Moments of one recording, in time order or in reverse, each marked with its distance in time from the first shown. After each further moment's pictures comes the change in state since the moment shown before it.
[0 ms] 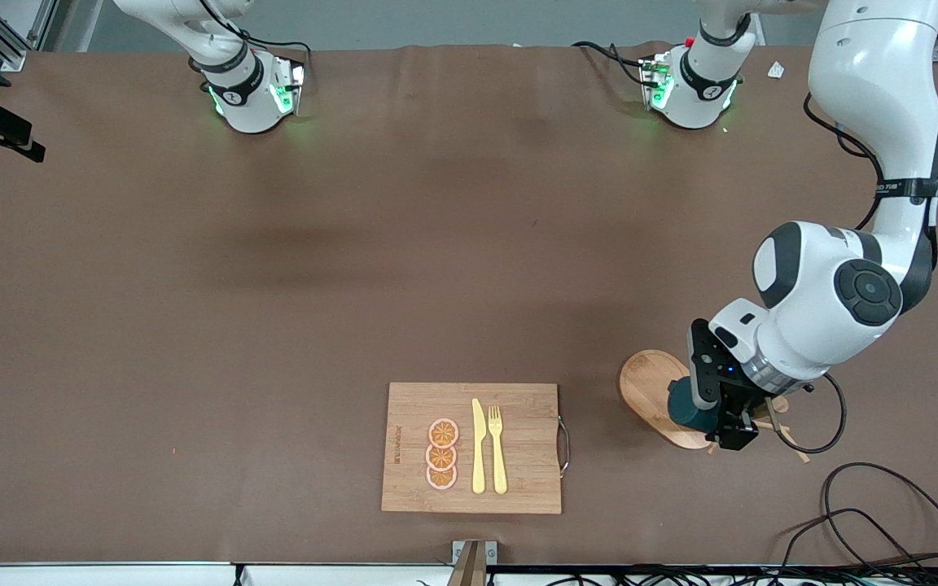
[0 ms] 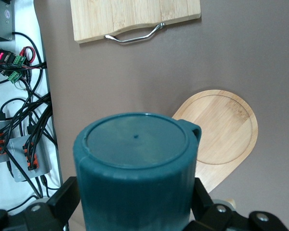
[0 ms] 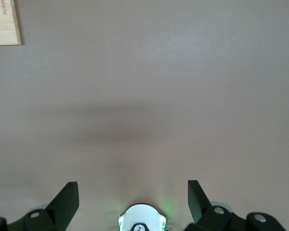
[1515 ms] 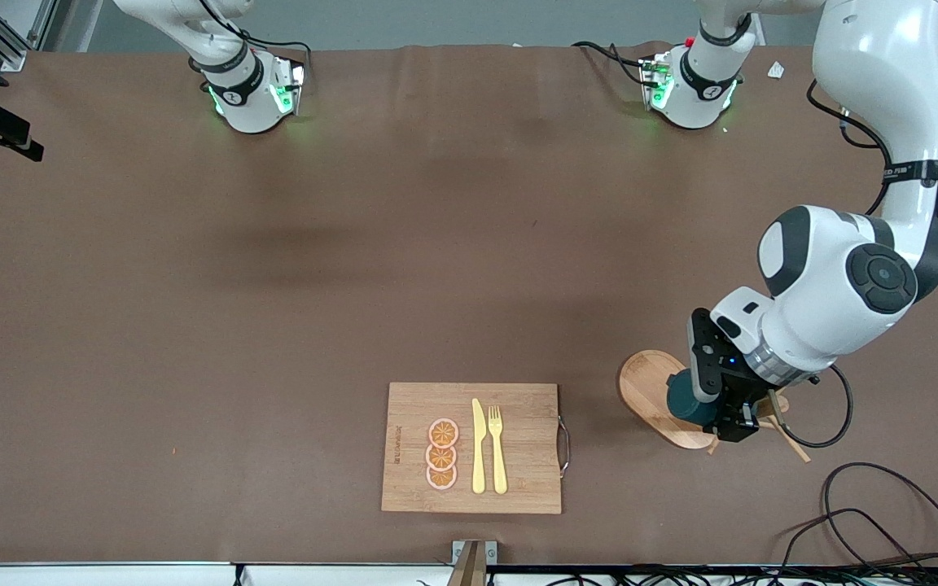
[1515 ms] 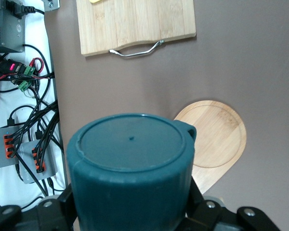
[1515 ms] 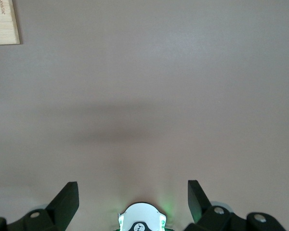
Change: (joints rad) left arm -0.018 -0.048 -0.006 0.025 -0.012 -0.084 -0.026; right arm -0.002 0.000 -0.004 0.000 0.000 -0.005 0.000
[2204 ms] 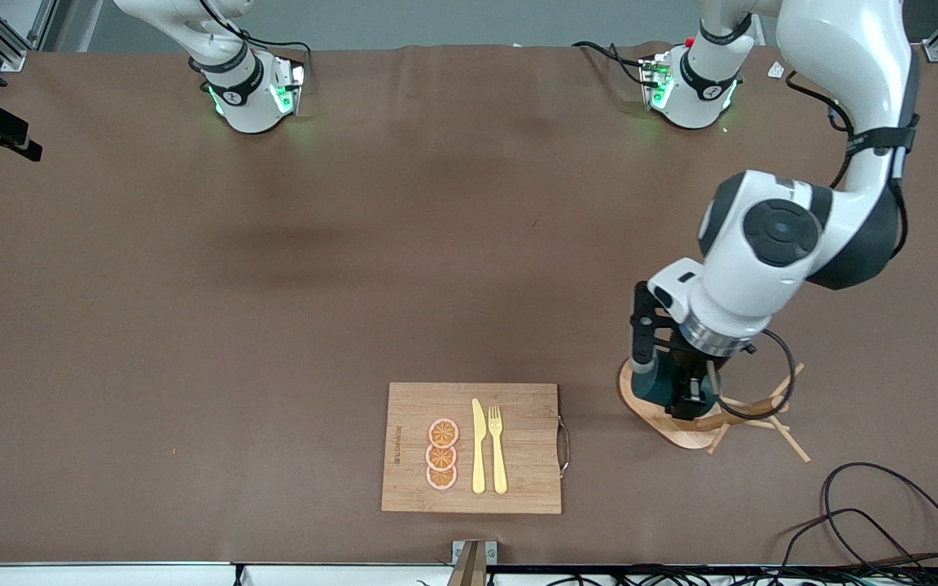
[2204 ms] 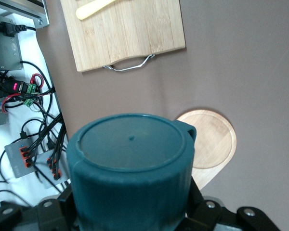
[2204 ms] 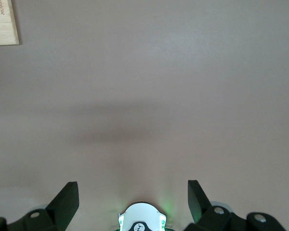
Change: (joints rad) left arm -0.153 -0.038 -0.001 0.000 0.273 -0.050 -0.199; right arm -0.002 0.000 -0.002 0.000 0.000 0.000 0.000
